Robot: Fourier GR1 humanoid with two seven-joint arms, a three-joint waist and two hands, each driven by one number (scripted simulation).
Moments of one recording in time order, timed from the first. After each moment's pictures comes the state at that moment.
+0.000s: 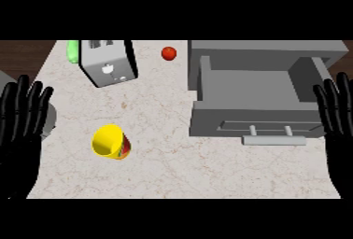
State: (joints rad) left arm 0.02 0.10 0.01 -2.10 0.01 -0.01 0.00; right arm 0.00 -0.08 -0.02 -2.10 0.00 0.02 0.02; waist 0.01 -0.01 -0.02
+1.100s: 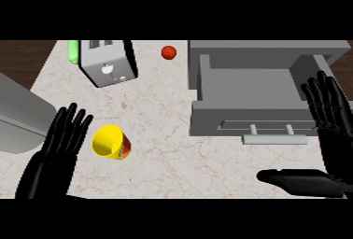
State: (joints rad) left arm 0.18 0.03 -0.05 -1.96 0.23 -0.14 -0.02; right arm -0.03 -0.13 -0.03 -2.03 0.04 0.08 0.01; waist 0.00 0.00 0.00
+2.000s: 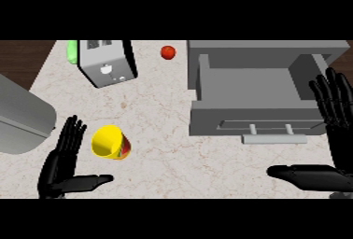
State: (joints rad) left arm 0.08 0.08 0.13 -1.39 0.10 -0.13 -0.35; right arm -0.05 -0.15 -0.10 -1.99 0.00 0.13 -0.01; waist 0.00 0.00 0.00
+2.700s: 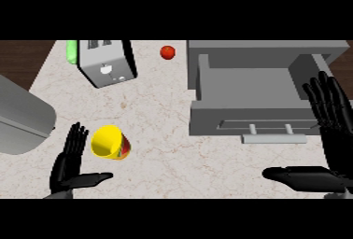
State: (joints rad) left arm -0.12 0.15 0.23 -0.78 0.07 -0.20 -0.75; right arm -0.04 -0.12 -0.09 -1.97 0.02 0.15 -0.04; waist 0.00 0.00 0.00
